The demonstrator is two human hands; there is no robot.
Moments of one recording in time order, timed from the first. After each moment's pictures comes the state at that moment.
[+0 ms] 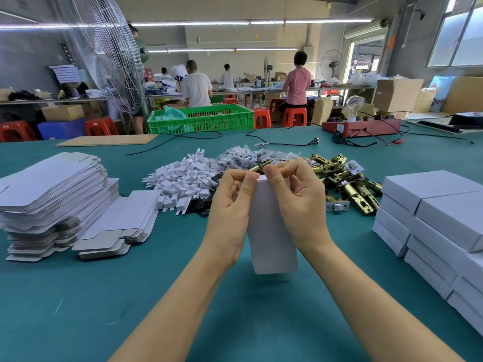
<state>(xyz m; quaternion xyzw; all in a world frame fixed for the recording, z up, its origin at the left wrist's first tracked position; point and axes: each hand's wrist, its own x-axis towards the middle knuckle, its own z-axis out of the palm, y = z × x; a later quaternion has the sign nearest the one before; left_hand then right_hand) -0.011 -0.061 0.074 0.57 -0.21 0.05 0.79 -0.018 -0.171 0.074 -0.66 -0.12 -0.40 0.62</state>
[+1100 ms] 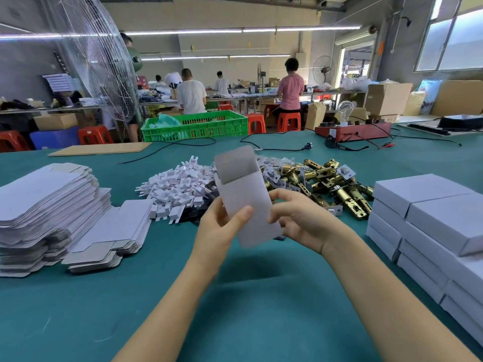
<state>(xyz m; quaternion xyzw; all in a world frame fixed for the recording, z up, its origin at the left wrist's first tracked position) 0.018 -0.047 0.036 0.64 -0.19 0.03 0.75 -0.007 -0.211 0.074 -0.67 -0.02 0.04 0.74</state>
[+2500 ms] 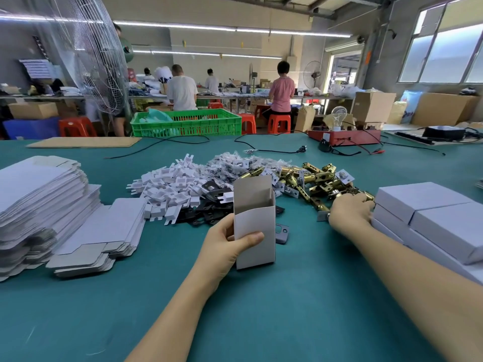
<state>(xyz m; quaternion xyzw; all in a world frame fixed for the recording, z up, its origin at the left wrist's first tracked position) 0.033 -0.041 0.008 0.64 -0.21 -0.07 0.74 0.058 -0.312 0.037 -0.88 0.43 -0.13 0.15</state>
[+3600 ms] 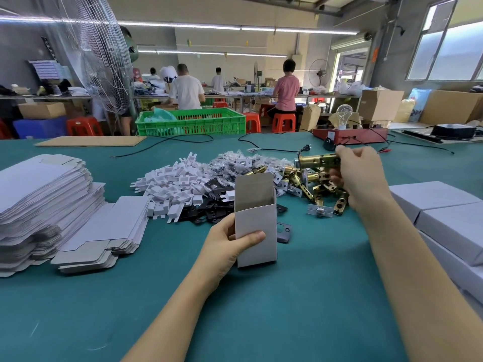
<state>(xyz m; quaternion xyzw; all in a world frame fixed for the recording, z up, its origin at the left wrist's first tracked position) 0.029 -0.042 0.010 0.63 -0.21 -0.09 0.74 0.012 -0.263 0.123 -0.68 0.19 -0.33 0.63</state>
